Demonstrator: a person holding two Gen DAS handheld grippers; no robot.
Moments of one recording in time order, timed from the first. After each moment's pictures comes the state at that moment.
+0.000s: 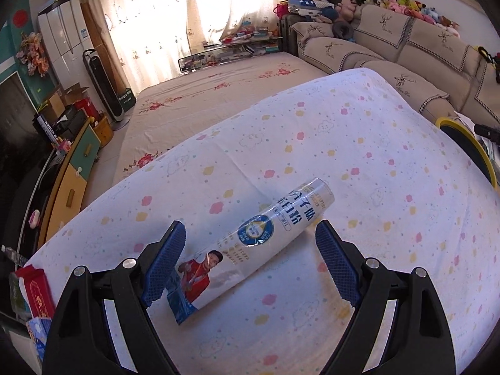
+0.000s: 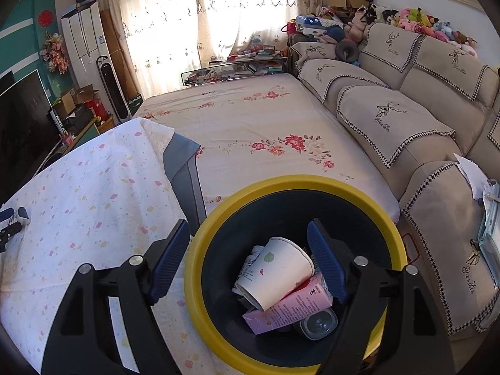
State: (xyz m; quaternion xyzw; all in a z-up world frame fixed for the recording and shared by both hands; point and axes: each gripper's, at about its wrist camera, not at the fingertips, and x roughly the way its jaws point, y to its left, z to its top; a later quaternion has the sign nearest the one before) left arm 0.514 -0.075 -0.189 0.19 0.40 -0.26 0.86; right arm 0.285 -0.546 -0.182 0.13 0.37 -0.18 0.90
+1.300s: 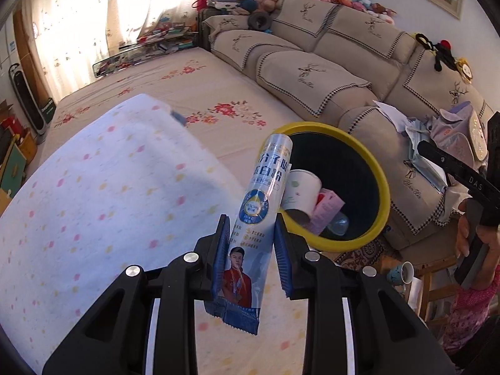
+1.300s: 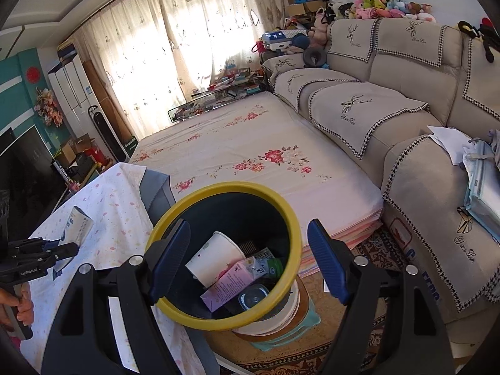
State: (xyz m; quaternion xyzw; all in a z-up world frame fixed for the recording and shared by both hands) left arm 0.367 -0.380 -0.156 0.17 0.43 -0.42 0.78; right arm 0.138 -0.629 -0.151 0.21 0.29 -0.21 0.91
